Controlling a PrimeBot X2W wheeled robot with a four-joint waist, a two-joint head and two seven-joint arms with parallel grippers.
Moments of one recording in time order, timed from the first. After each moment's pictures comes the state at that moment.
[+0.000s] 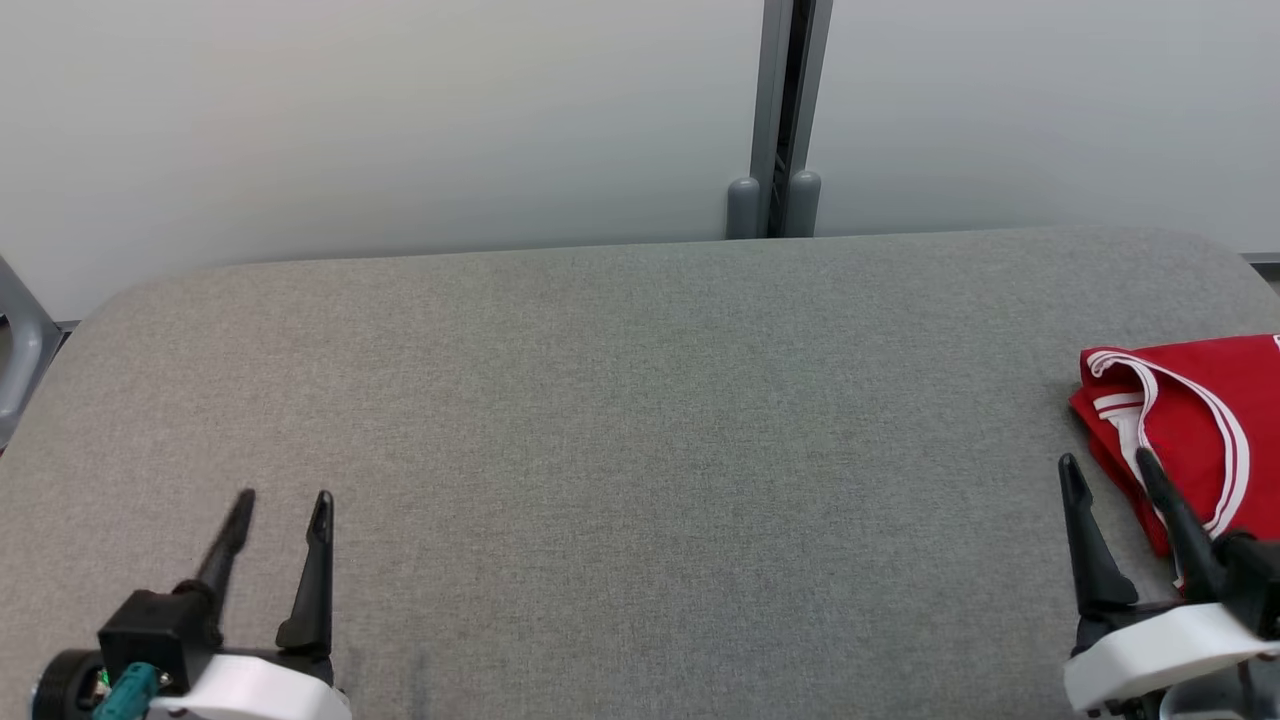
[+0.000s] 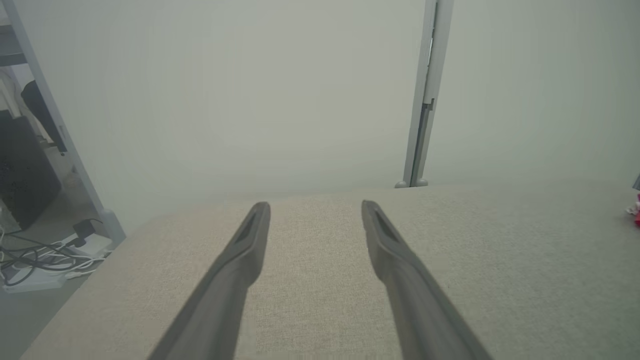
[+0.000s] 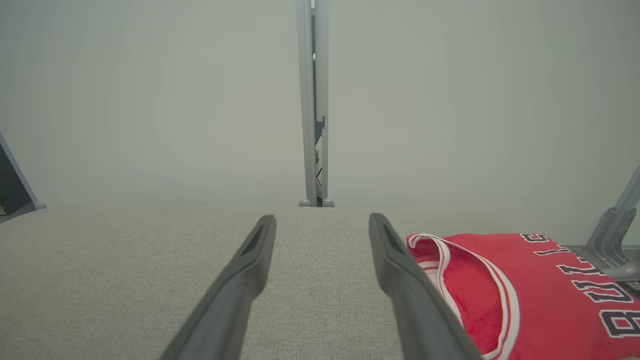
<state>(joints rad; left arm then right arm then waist) 0.08 0.27 -0.11 -0.06 -0.31 0.09 -0.08 0.03 -0.06 -0.08 -0.05 0.13 0.13 -0.02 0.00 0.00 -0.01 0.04</state>
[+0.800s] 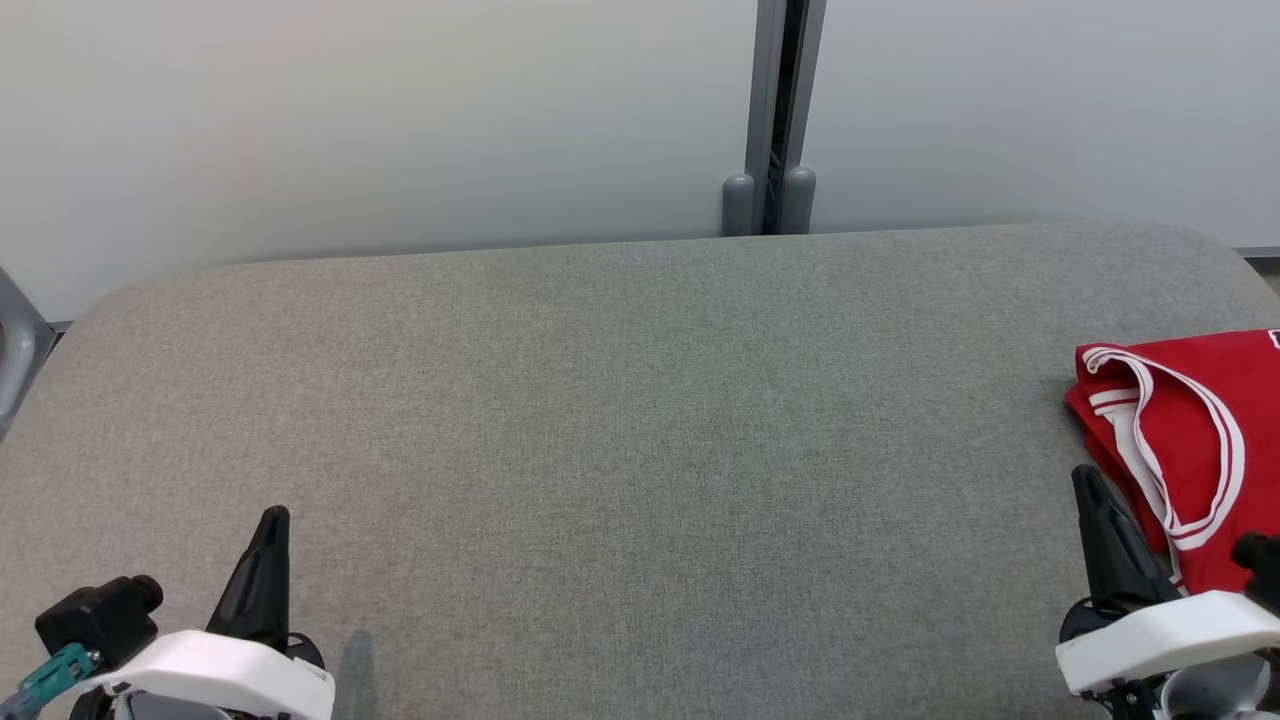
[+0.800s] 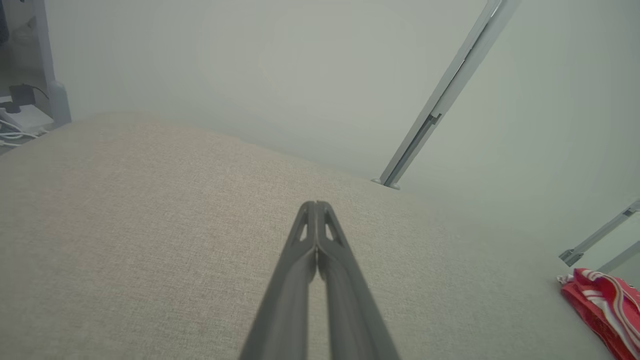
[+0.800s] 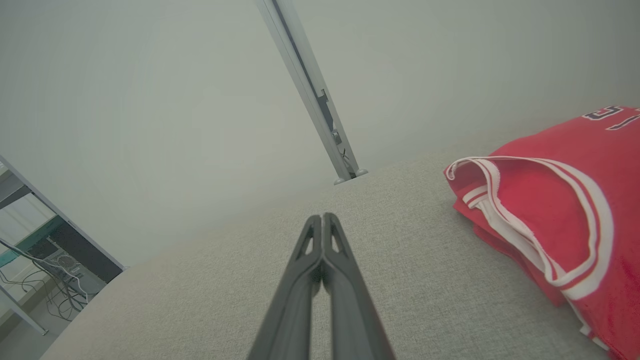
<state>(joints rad) 0.04 0.20 -0.05 0.07 -0.66 0.03 -0.02 -0.01 -0.05 -0.06 0.08 0.51 0.13 0.00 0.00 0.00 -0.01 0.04</state>
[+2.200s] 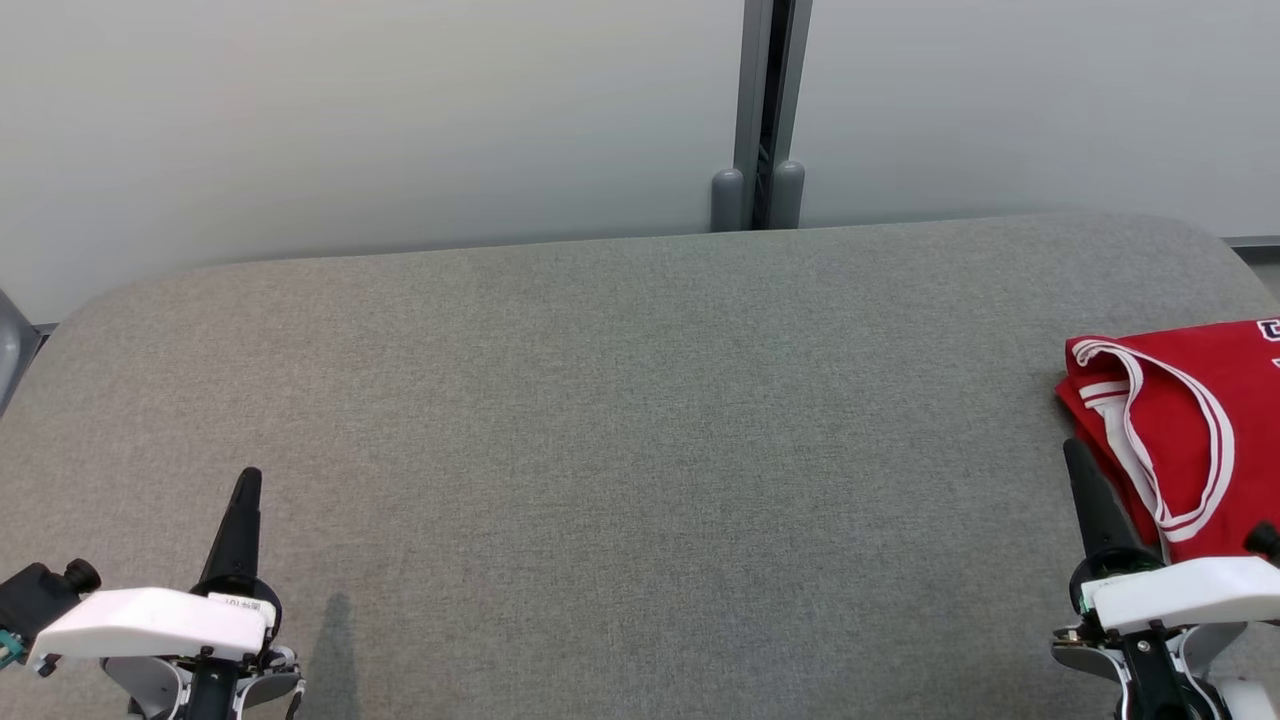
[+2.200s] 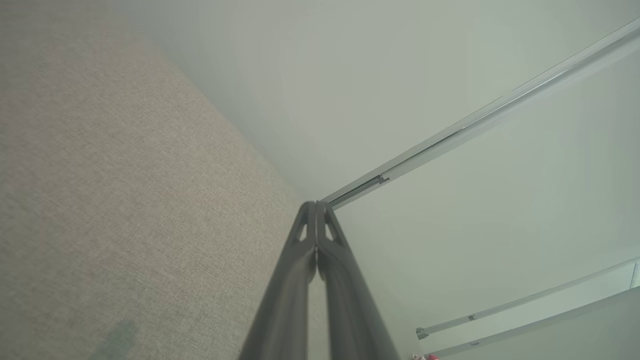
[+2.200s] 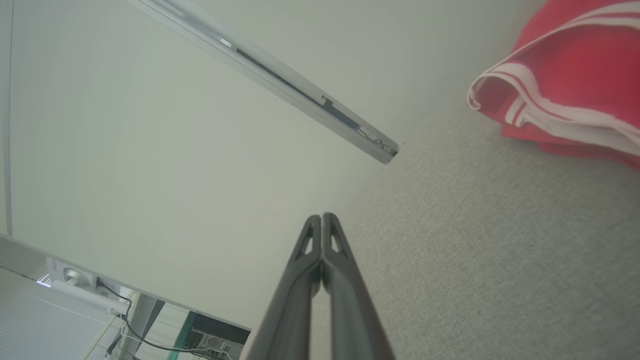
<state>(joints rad) -0.07 0.13 0.07 0.21 -1.13 -0.05 0.08 -0.11 -0.05 -0.05 0.22 1.07 0.13 0.02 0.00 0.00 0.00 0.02</state>
